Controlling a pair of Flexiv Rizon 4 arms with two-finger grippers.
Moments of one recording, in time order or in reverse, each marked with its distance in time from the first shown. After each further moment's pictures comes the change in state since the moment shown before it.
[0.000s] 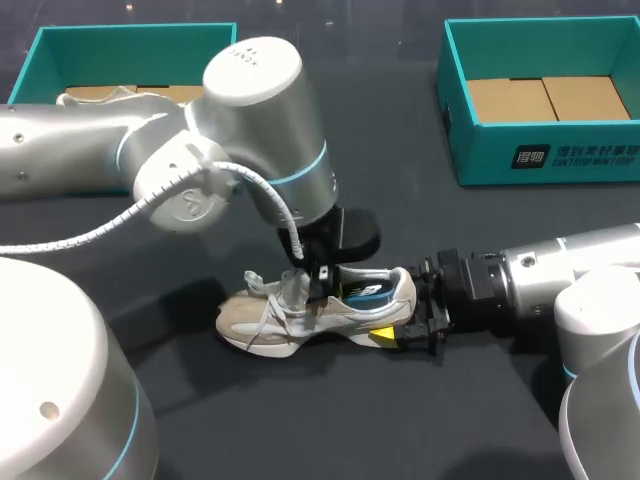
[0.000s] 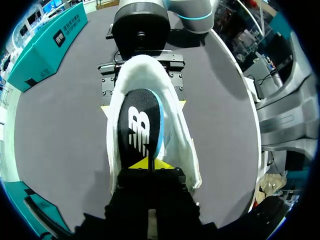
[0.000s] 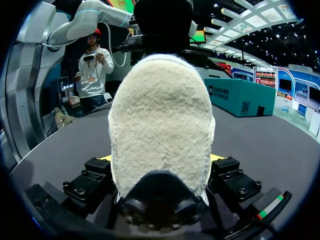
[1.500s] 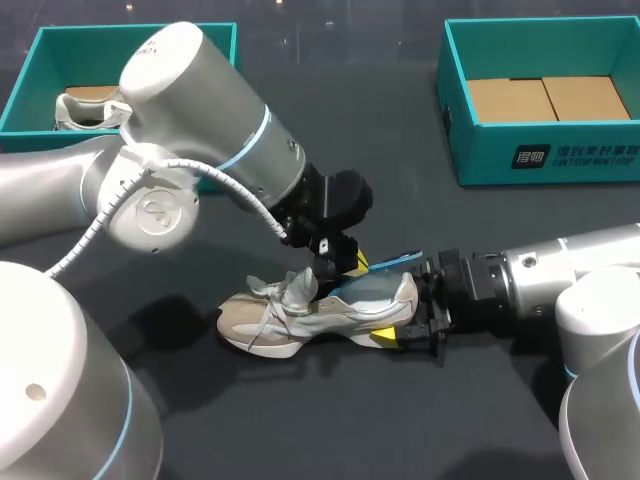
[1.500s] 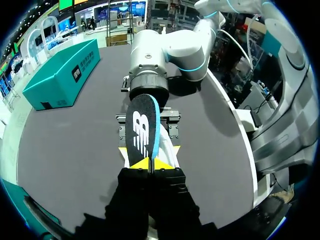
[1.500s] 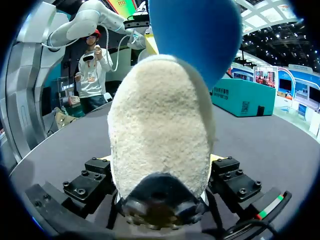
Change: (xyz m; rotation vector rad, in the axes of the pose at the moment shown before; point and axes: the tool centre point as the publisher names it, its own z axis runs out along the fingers) left arm -0.004 -0.049 -0.045 0.339 -0.031 -0.031; right arm 0.001 0.000 -0.001 0.001 0.001 0.000
